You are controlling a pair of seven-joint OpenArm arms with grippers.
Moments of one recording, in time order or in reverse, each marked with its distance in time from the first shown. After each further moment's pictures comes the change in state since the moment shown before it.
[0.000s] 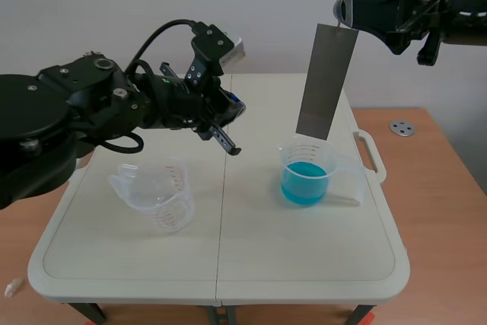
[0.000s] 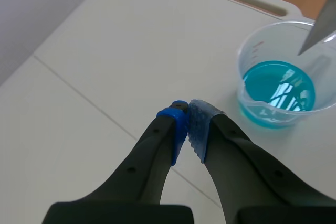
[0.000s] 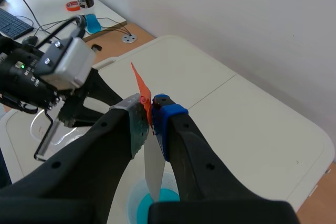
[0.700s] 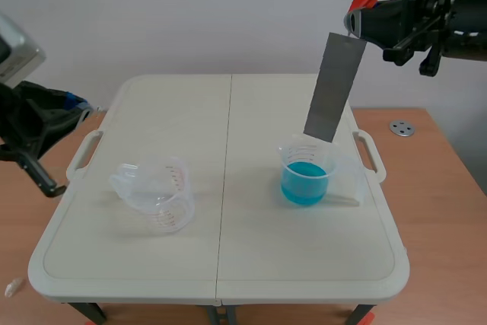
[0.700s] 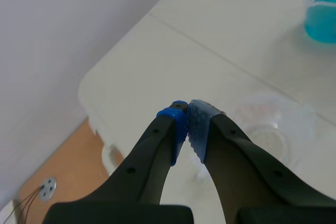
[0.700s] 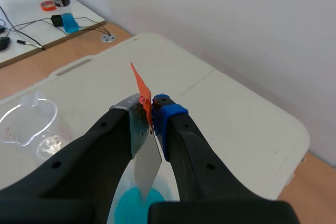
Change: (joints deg) left arm 44.9 -29.6 -33.6 37.7 -0.6 6.2 -8.0; right arm 0.0 -0.8 -0.1 -5.5 -8.9 0.0 8.3
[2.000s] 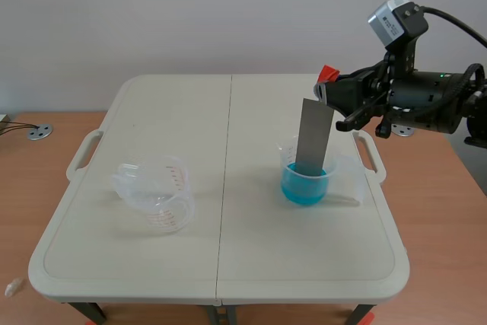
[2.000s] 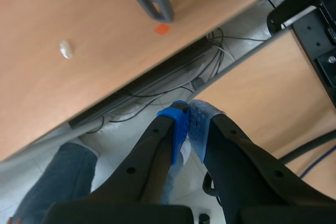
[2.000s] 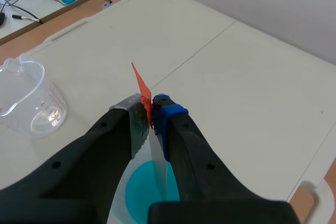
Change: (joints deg) left arm 43.1 6.1 -14.2 -13.9 1.4 0.0 -7.2; right arm 0.0 -6.8 -6.3 -14.4 -14.8 0.0 11.9
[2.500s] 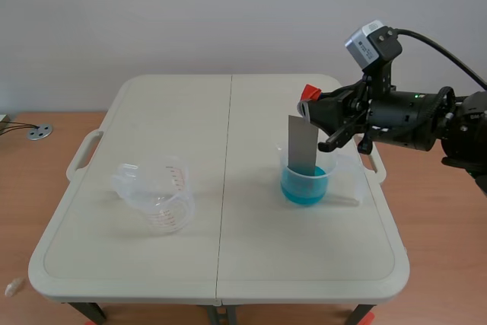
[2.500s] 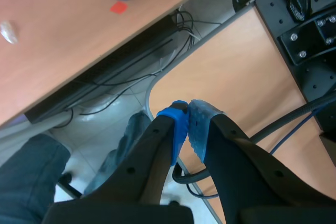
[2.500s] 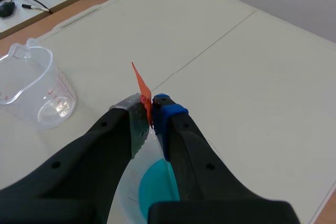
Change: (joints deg) left arm -3.4 0.0 8.0 -5.8 0.0 -0.7 -1.5; right arm 0.2 -1.9 -3.4 -3.5 -4.9 0.0 5.0
